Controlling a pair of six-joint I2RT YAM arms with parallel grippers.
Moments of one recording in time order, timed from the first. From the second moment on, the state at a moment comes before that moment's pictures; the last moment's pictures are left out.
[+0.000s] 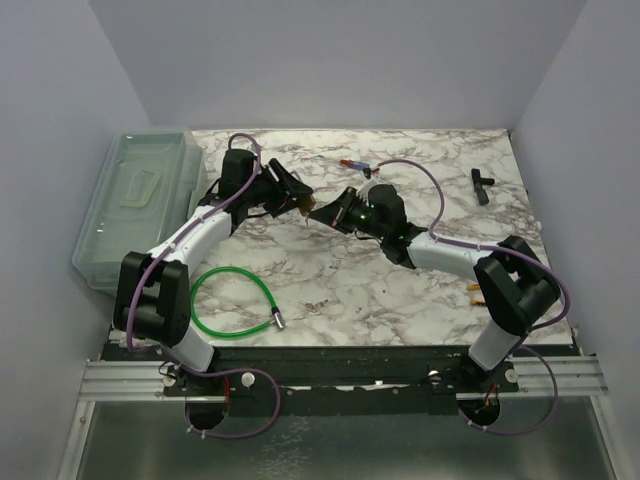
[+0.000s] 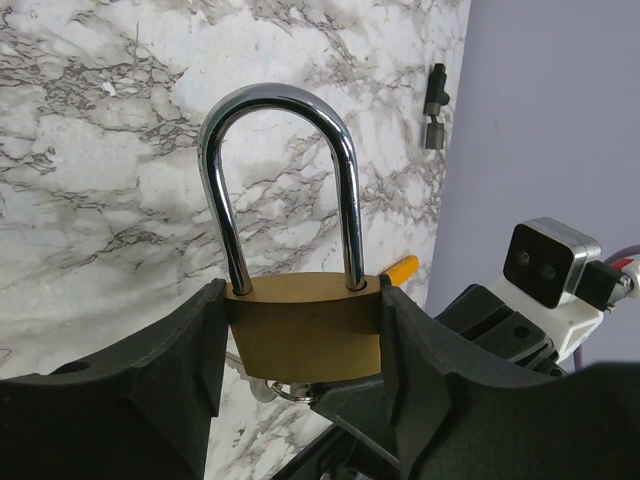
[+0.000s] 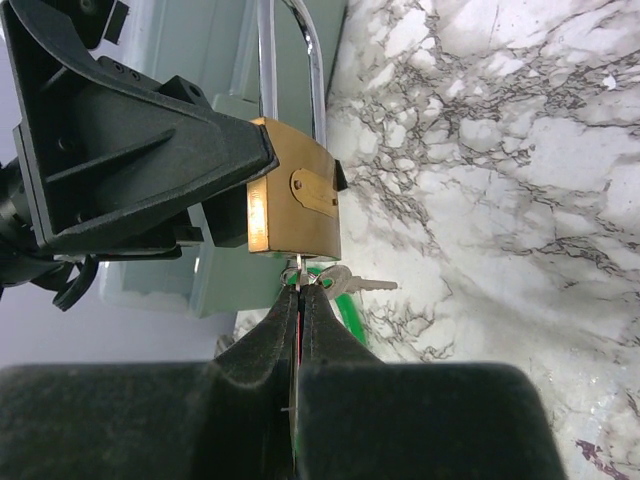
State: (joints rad) left arm -0.27 1.57 1.10 -0.07 0.48 -0.96; right arm 0.67 1.69 0.95 0.51 -0.20 0.97
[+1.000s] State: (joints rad) left arm -0.27 1.50 1.02 0.13 0.54 -0.99; right arm 0.59 1.75 0.84 0.90 -0.42 1.28
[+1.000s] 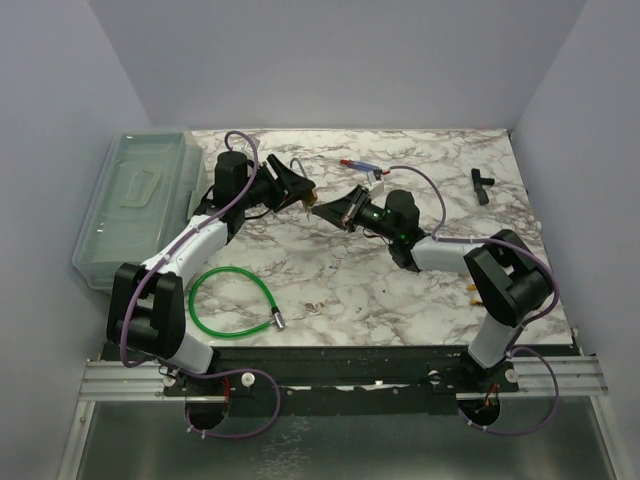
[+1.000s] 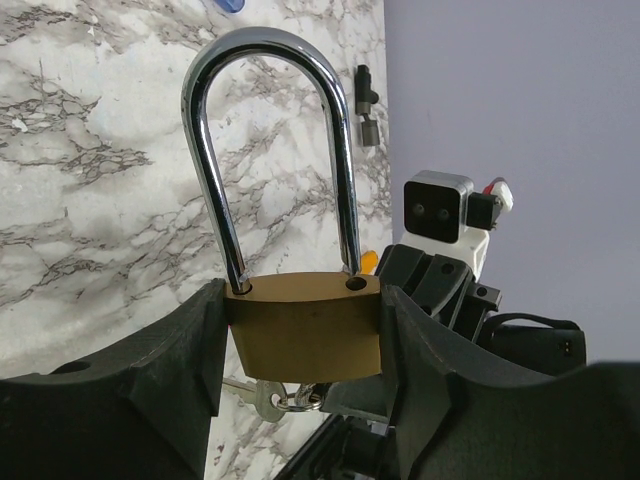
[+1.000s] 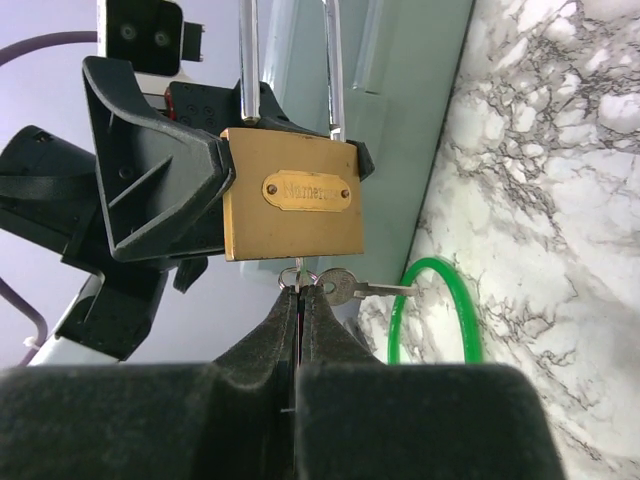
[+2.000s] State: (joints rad) left arm -0.30 1.47 1.01 -0.03 0.53 -0.96; right arm 0.56 1.63 0.81 0.66 -0.46 1.02
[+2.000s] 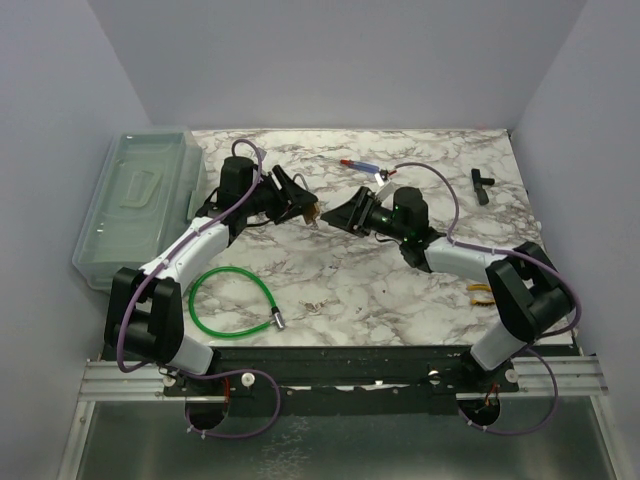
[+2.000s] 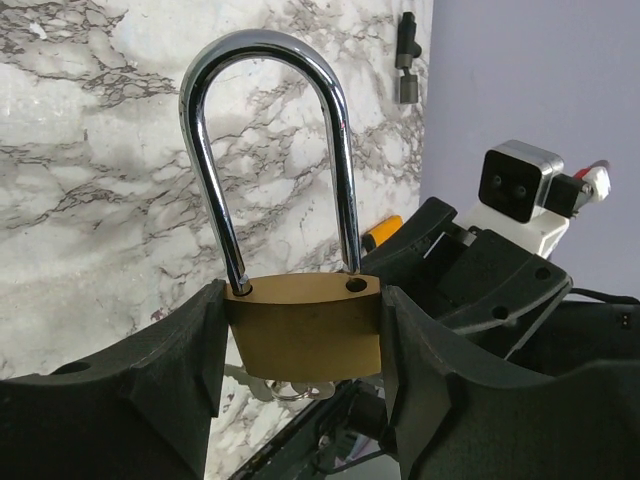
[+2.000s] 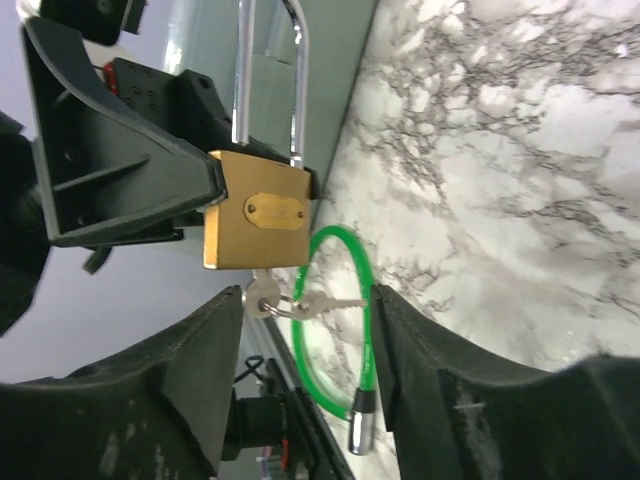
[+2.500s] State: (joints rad) left arm -0.30 1.47 1.02 -0.07 0.51 -0.95; right arm 0.58 1.57 0.91 0.41 -0.43 0.79
